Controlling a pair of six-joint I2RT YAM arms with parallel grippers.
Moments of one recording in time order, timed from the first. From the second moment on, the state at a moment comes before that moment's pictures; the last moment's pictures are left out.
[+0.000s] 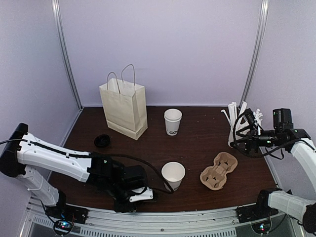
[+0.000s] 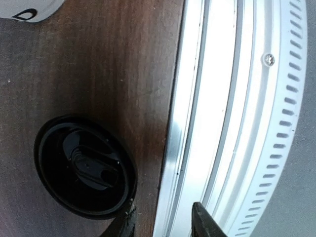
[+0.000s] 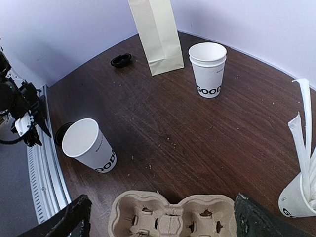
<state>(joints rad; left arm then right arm) -1.38 1.51 0.97 -0.79 0.07 0.03 -0.05 0.85 0.77 -0.68 -0.94 -0.43</state>
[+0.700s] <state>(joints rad) -1.41 1.68 1.03 -0.78 -0.07 0.16 -0.05 0.85 0.77 -0.68 -0.93 -0.43</state>
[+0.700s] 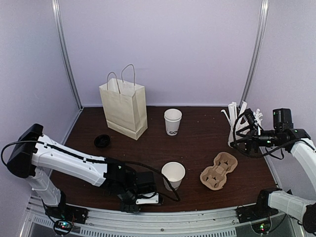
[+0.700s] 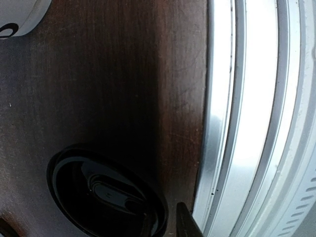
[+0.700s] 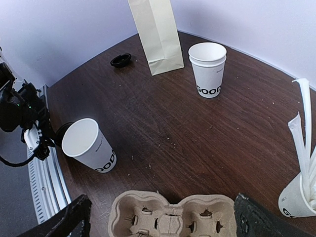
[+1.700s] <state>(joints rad) -1.17 1.19 1.12 -0.17 0.04 -0.02 0.33 1.14 1.26 -0.76 -0.92 -0.33</state>
